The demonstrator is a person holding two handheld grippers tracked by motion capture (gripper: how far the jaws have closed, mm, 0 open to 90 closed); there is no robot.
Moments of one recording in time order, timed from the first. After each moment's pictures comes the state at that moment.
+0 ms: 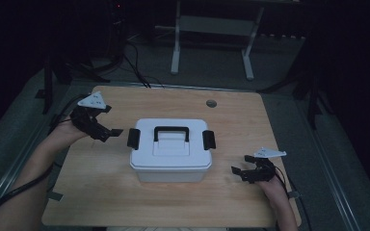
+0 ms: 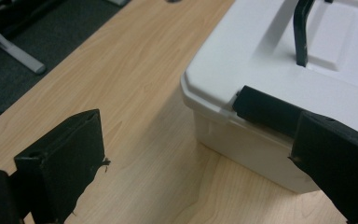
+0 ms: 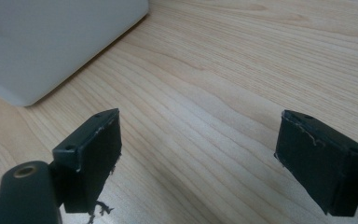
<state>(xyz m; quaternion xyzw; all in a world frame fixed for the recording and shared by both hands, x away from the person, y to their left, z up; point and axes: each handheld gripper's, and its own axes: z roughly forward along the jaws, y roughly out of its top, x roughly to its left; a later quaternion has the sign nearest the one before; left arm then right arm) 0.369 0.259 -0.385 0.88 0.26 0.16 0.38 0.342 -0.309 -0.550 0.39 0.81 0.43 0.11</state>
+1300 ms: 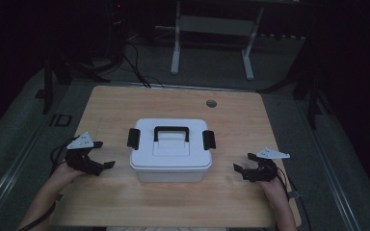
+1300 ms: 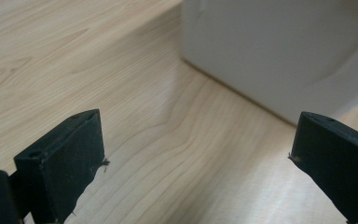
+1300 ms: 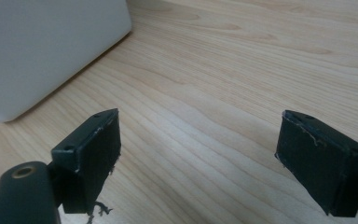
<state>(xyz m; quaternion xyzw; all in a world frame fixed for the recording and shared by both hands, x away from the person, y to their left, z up) 0.320 0.296 -0.519 0.83 0.33 0.14 0.42 0.339 -0.313 -0.548 0.40 0.79 0.44 0.15</state>
